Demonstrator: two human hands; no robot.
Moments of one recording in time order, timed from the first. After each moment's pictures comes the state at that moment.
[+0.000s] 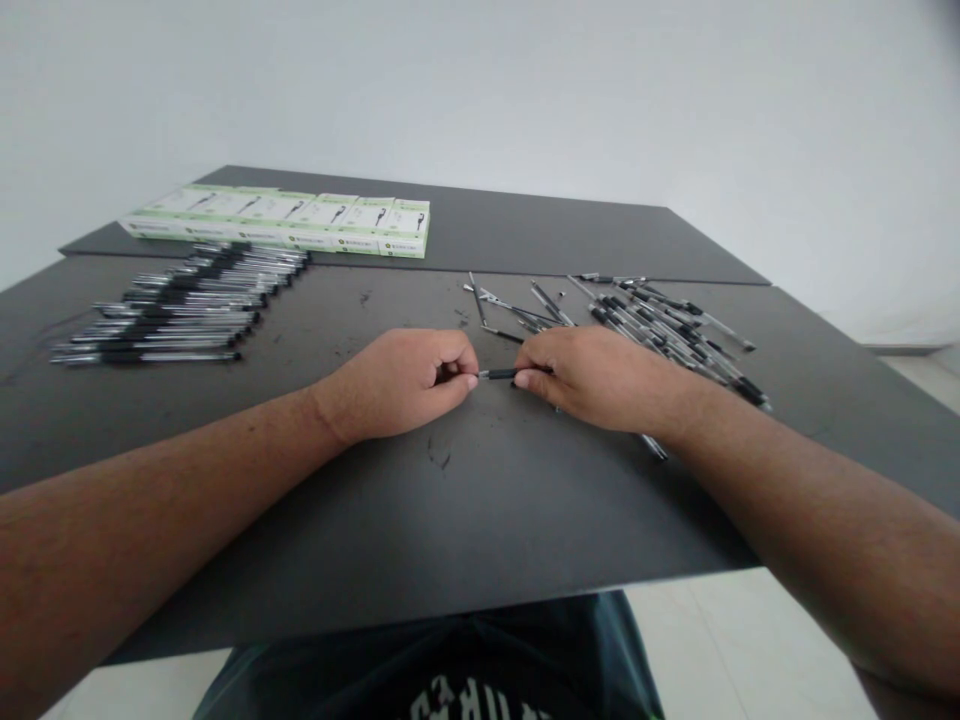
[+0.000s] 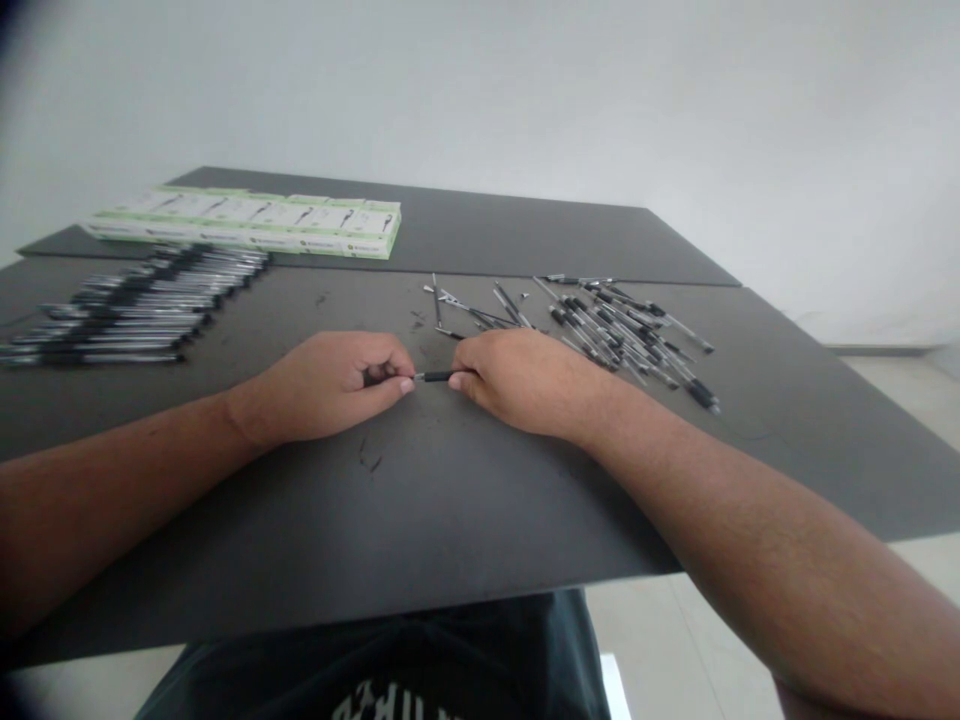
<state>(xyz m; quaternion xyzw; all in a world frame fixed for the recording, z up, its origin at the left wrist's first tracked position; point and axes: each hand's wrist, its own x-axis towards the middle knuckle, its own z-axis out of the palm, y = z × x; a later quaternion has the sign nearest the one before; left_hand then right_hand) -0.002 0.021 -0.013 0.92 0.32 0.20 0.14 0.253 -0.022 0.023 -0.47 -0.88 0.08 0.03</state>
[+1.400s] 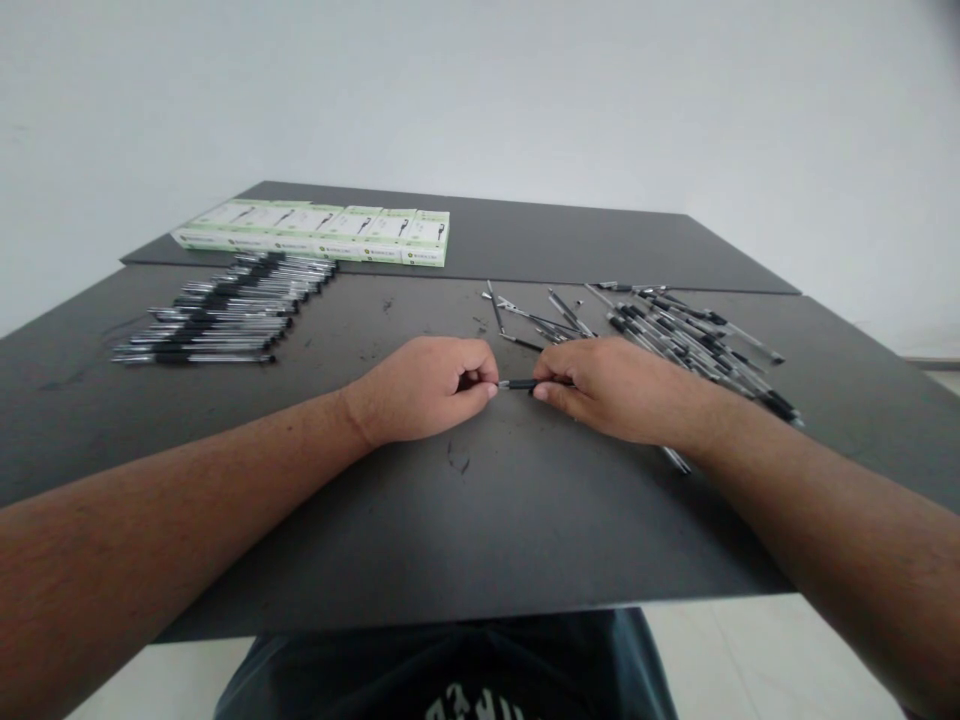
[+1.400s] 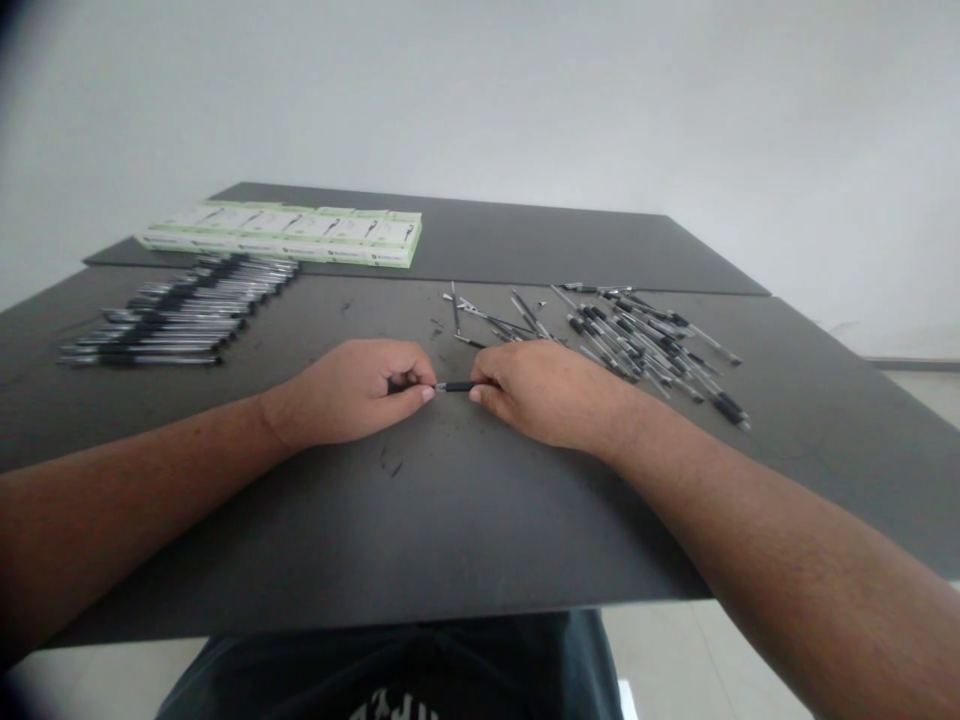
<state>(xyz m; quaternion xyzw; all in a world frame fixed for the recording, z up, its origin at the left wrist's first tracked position) -0.001 0.020 -0.016 0.92 0.29 0.22 0.15 0.253 -0.024 0.022 -0.47 -0.88 0.09 0.04</state>
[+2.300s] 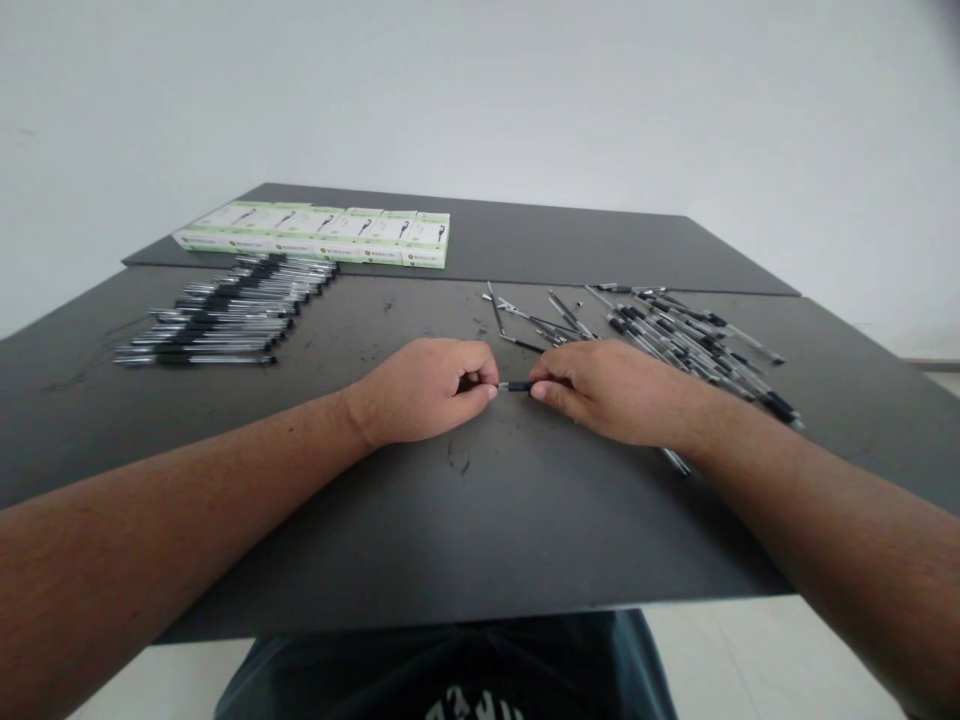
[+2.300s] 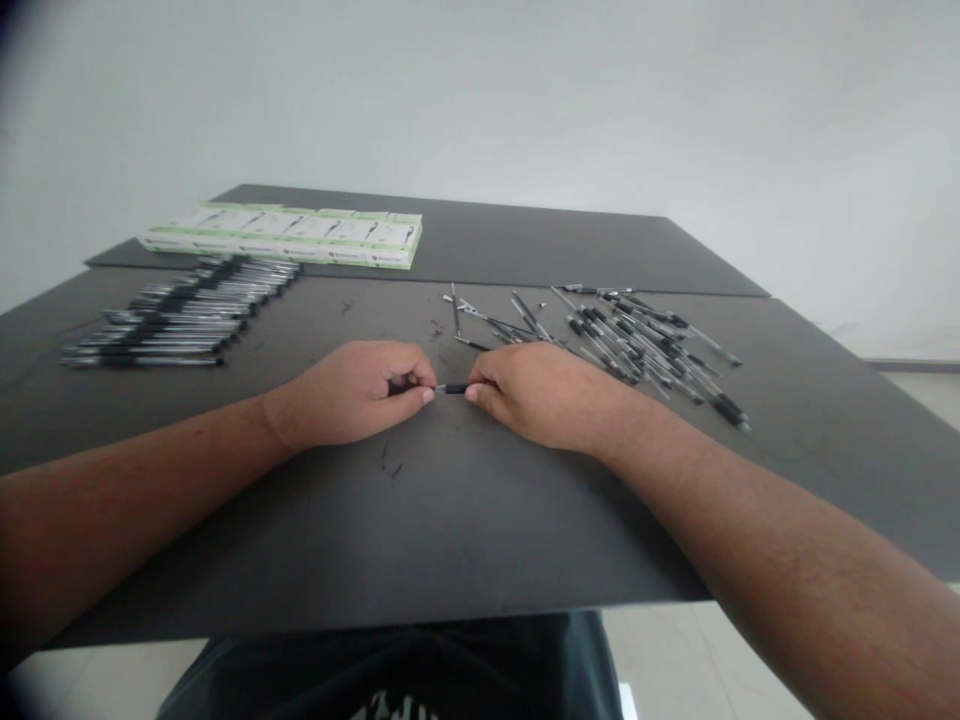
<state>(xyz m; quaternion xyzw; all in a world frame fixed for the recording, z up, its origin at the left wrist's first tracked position) -0.002 0.019 -0.016 0.92 0.29 0.22 0.15 0.253 -0.024 0.021 -0.46 -0.88 0.10 0.05</state>
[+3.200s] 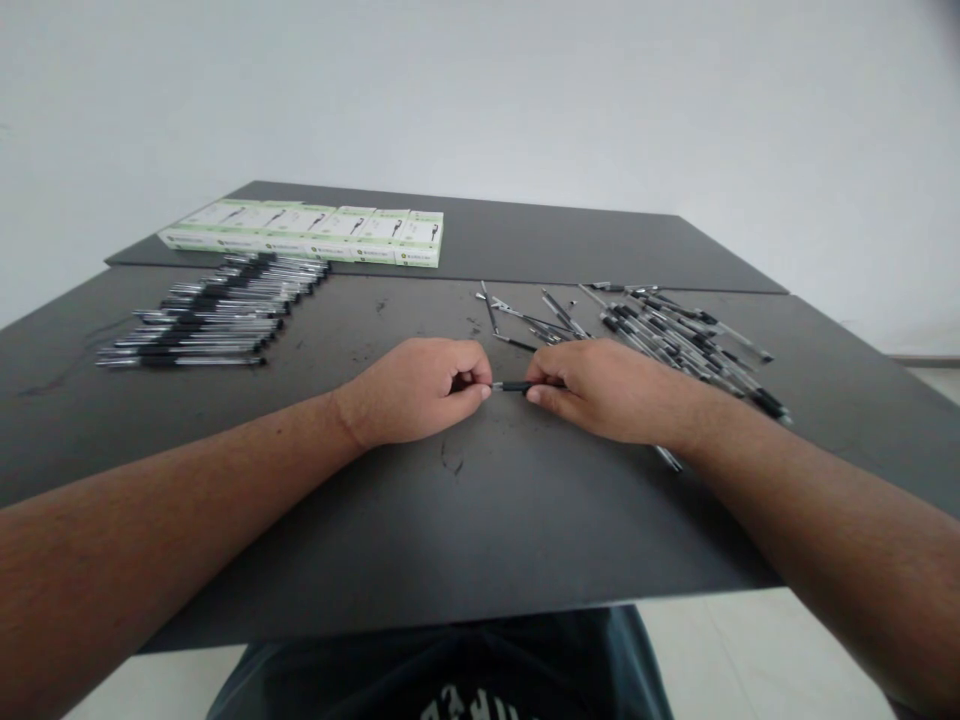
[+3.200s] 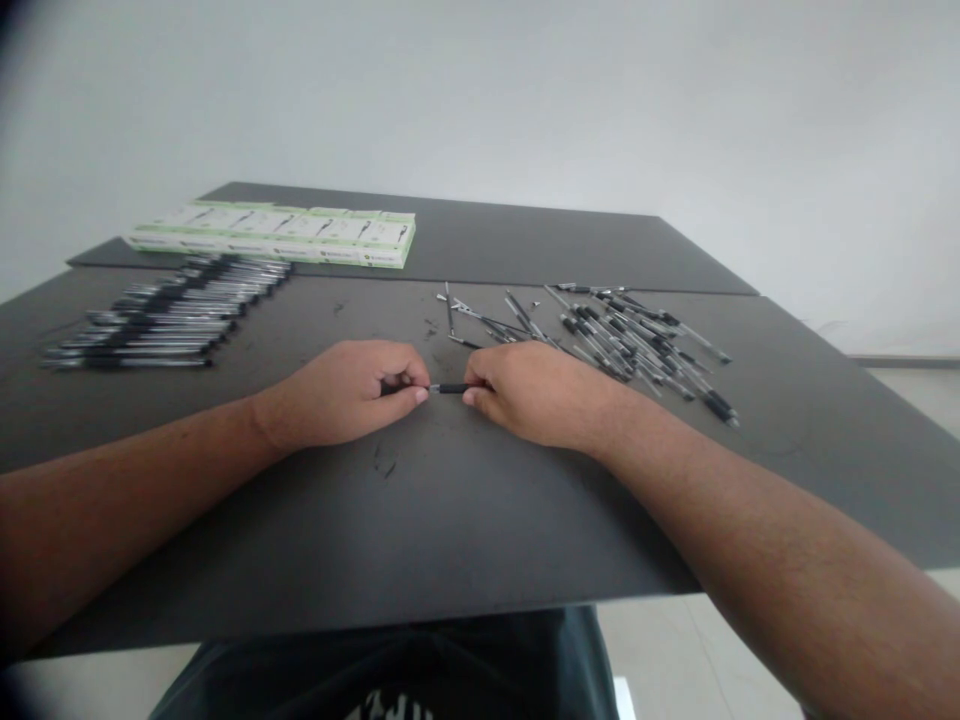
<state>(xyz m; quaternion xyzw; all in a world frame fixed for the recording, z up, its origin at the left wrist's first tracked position) -0.002 0.020 -0.015 0.92 0.29 0.21 0.14 0.252 -0.024 0.022 -0.46 -0.88 0.11 0.04</state>
